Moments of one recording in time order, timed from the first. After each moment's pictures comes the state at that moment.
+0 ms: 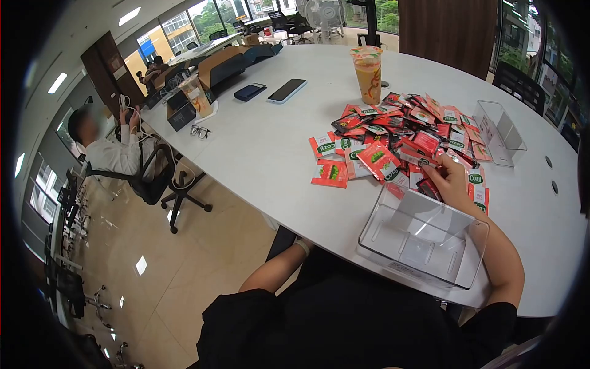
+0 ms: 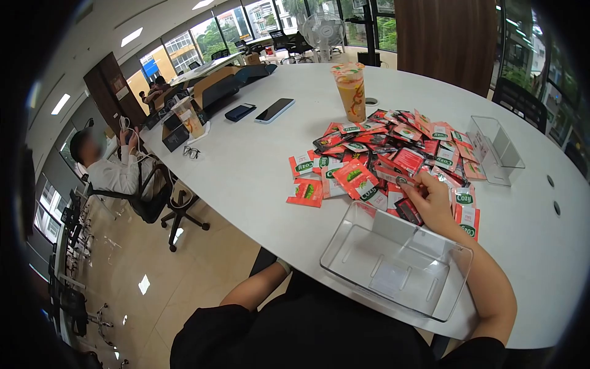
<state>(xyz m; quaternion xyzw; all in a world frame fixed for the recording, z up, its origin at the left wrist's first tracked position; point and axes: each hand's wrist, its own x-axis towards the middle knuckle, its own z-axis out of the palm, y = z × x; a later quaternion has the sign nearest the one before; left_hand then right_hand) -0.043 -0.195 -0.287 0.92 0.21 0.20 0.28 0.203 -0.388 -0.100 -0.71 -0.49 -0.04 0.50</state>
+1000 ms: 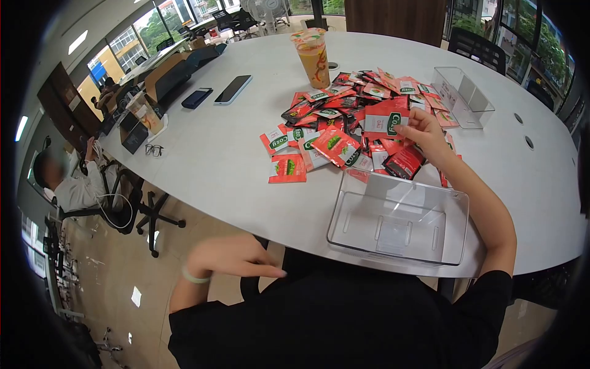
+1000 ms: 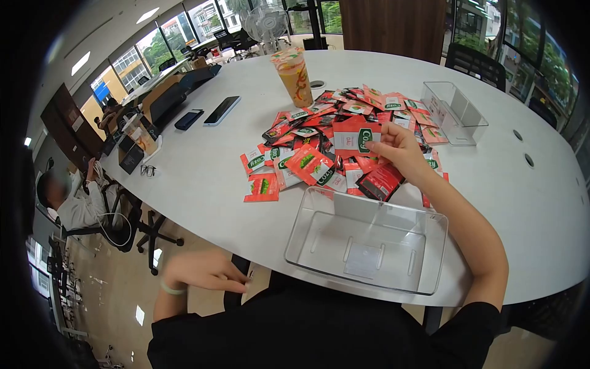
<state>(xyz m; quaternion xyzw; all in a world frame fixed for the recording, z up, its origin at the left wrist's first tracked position) -0.117 -0.197 -0.043 0.91 -0.02 -0.31 0.28 0.235 -0.388 -0.076 -0.61 -0.42 0.24 0.63</state>
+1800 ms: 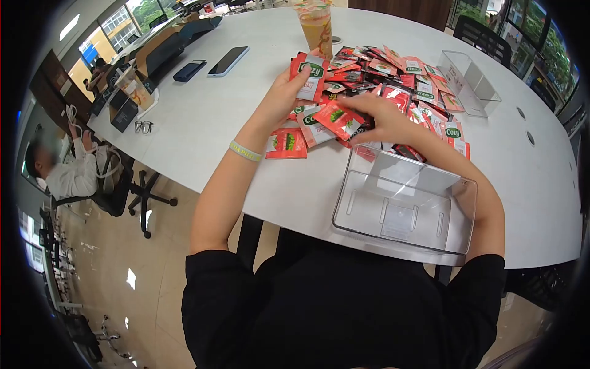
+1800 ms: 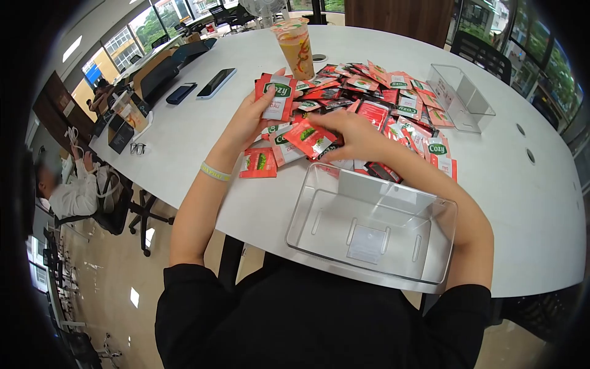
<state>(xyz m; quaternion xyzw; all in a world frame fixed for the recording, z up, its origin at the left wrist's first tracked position) 0.064 -0.139 -0.060 0.68 0.02 0.18 0.71 0.210 -0.319 -0.090 -0.64 -0.71 0.02 0.30</state>
